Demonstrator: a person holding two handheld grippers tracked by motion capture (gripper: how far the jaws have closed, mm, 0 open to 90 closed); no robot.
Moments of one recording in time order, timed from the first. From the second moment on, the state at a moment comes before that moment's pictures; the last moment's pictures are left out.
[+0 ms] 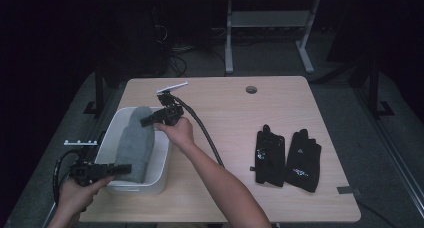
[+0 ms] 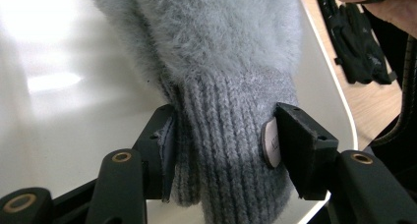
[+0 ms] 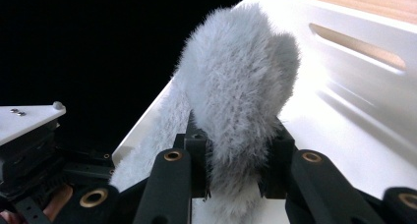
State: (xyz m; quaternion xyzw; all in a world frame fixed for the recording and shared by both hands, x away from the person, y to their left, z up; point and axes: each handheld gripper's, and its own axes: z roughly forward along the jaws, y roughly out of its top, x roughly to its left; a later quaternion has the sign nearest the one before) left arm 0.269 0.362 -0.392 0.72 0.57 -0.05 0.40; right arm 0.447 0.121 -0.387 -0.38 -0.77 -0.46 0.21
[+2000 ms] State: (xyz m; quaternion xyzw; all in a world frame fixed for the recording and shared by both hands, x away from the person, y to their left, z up) left arm 0.272 0.325 -0.351 0.72 0.53 0.01 0.45; right arm 0.451 0.068 -0.360 -0.37 -0.78 -0.47 0.17
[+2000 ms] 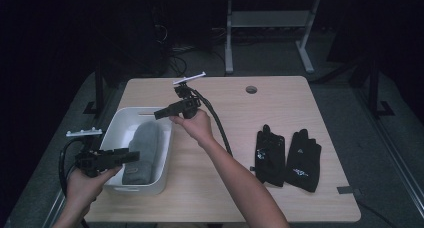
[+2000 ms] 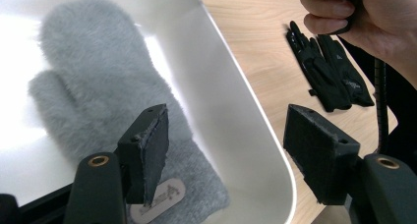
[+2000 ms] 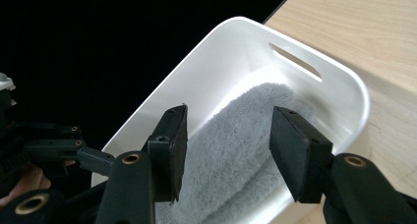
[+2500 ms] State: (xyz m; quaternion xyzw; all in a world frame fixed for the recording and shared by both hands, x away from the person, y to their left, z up) left arm 0.281 0.292 -0.342 0.74 0.50 0.00 0.45; right arm 0.449 0.025 -0.351 -0.38 -0.77 -0.49 0.16
